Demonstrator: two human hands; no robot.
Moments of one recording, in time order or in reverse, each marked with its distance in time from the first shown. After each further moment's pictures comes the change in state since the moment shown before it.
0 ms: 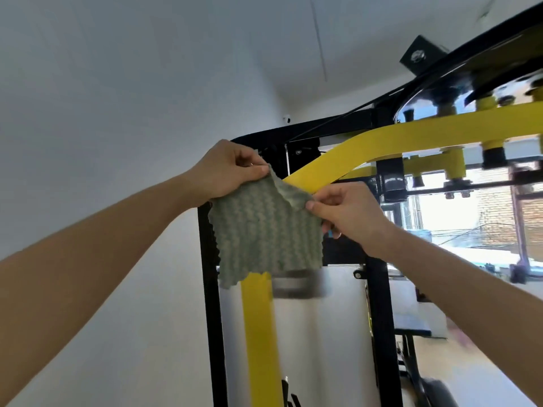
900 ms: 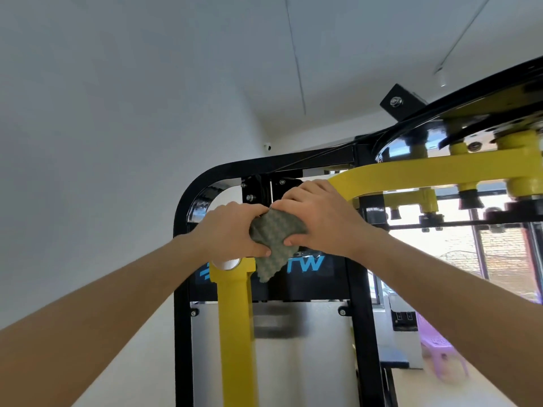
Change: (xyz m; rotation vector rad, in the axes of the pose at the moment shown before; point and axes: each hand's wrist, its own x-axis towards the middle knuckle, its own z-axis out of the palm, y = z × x) left_hand 0.025 -0.042 0.048 0.482 -0.144 0.232; right_hand 0.069 -0.006 -0.011 -1.166 -0.055 -0.770
